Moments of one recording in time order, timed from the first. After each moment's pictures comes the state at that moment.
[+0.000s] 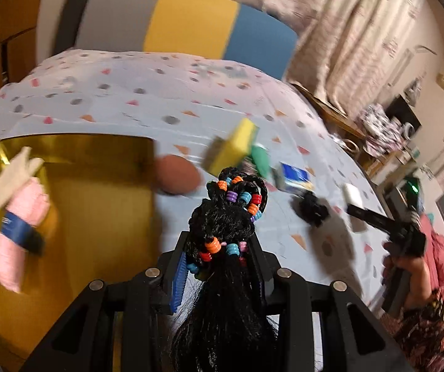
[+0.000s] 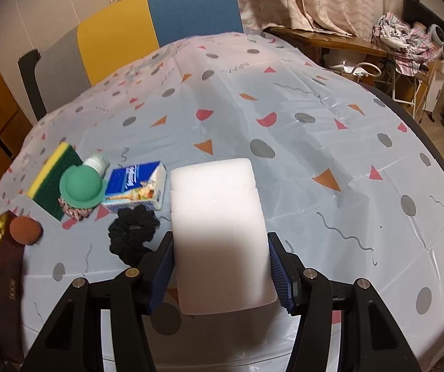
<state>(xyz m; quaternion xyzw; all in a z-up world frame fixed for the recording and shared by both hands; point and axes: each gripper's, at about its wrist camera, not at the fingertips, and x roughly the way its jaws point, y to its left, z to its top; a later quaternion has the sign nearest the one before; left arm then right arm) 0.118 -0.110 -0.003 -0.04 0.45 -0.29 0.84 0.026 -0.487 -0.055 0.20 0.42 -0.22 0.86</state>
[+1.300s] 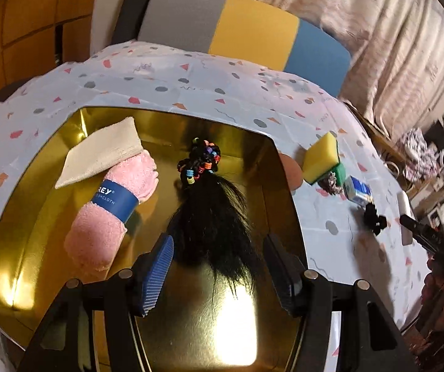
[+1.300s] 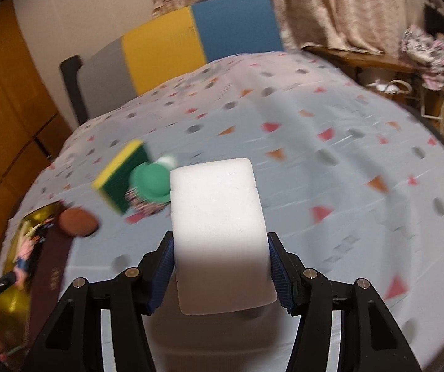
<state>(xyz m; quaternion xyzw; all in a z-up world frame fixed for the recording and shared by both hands) 0.127 -0.023 -0.029 -0.05 0.45 -0.20 0.87 0.028 -0.410 -0.037 0.21 0.37 -0.13 0.90</state>
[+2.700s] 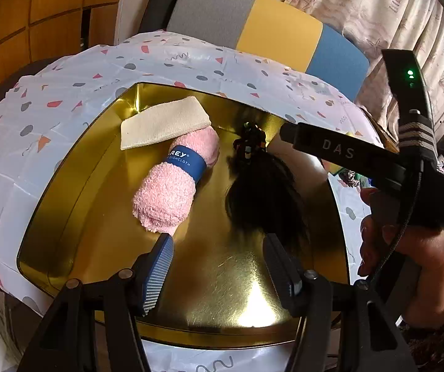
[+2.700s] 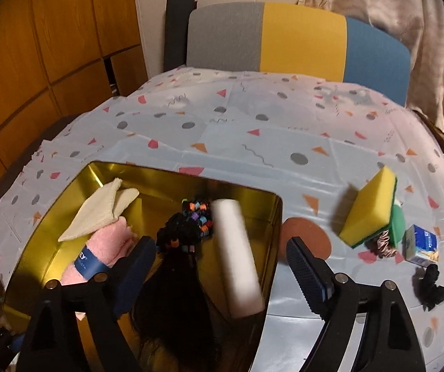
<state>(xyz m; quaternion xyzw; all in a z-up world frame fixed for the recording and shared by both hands) 0.106 0.041 -0.037 -0.07 0.47 -0.17 0.87 0.197 -0.135 -0.022 0.04 0.40 -0.02 0.91</state>
